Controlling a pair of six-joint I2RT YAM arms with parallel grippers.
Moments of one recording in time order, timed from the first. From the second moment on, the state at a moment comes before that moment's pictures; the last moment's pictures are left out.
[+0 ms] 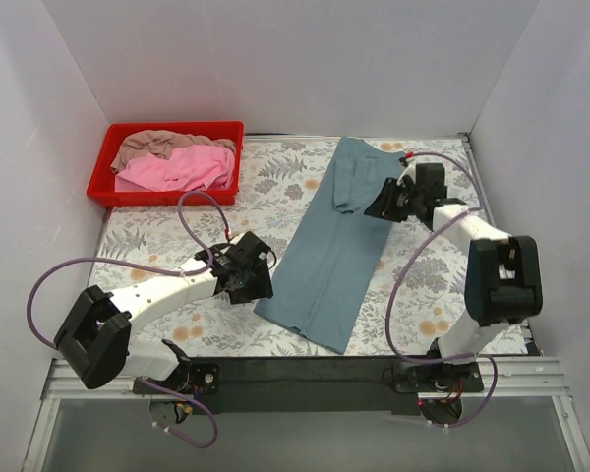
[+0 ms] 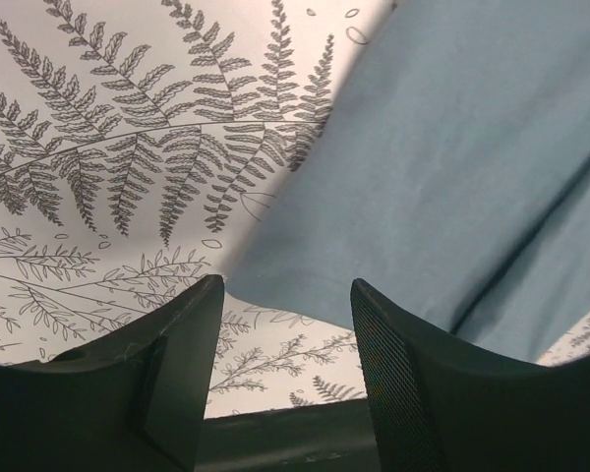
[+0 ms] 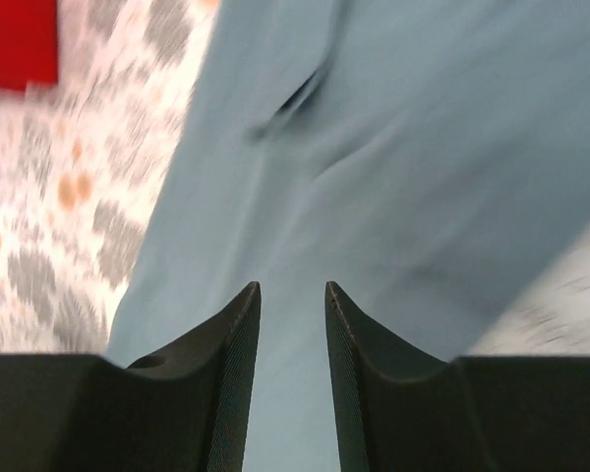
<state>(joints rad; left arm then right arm) -0.76 1.31 0.79 -0.63 -0.12 -0.90 0.06 1.73 1.11 -0.12 -0.51 0.38</state>
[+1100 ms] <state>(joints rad) -0.77 1.45 0.76 -0.60 0.00 -0.88 0.70 0.81 0.41 -0.65 -0.25 0.75</state>
